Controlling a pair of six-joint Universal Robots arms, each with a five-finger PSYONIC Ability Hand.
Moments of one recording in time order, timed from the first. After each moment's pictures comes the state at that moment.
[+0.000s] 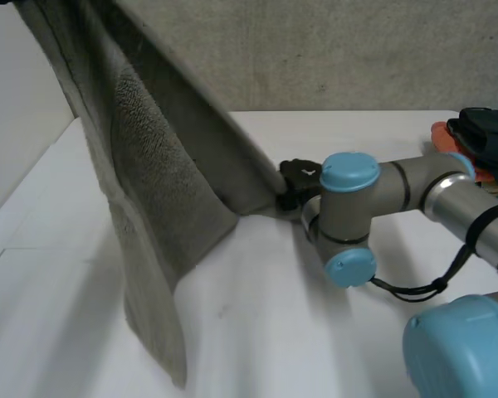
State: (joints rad) left arm 4.28 -1.27 -1.38 3.15 -1.43 3.64; right arm 2.16 -0.46 0.67 0.00 1.66 3.24; left_hand 1.18 1.20 1.19 1.20 0.97; right_hand 1.14 1.18 1.18 1.19 0.98
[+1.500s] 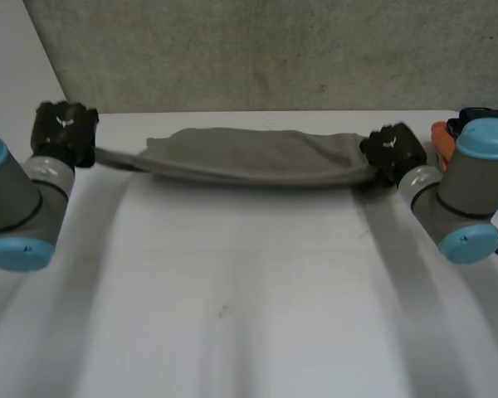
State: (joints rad) left arm 4.55 -2.09 -1.45 3.62 -1.52 3.59; right arm 1.82 -0.78 1.11 -0.21 1.36 2.52; left_hand 1.18 1.20 1.19 1.20 0.99; right_hand 1.08 1.06 1.06 1.06 0.89
